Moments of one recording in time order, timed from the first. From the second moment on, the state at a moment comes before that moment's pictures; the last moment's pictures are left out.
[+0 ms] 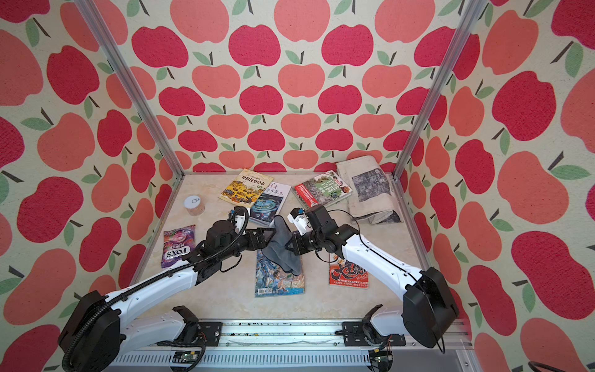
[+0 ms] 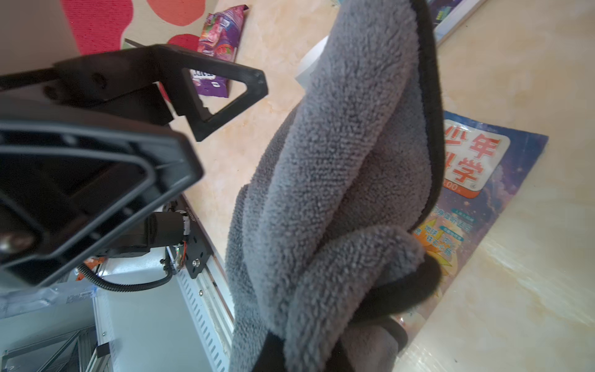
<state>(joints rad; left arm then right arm) -0.62 1.15 0.60 0.17 0.19 -0.68 0.75 1.39 0.99 -0.48 -0.44 0.35</state>
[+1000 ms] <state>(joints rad) -0.42 1.06 0.33 0.13 0.06 -0.99 0.87 2.09 1.47 -0.48 -0.21 0.44</state>
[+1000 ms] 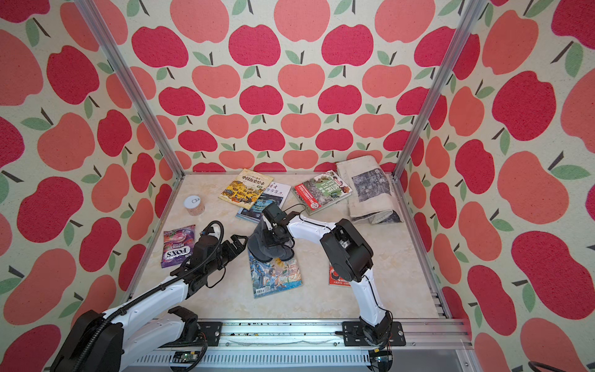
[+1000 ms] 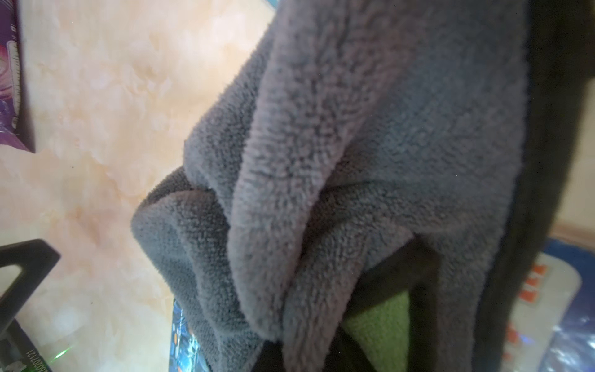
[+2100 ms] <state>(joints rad) -0.55 1.50 0.53 0.39 0.18 -1.03 0.79 1.95 1.38 -0.58 -0.16 0.42</state>
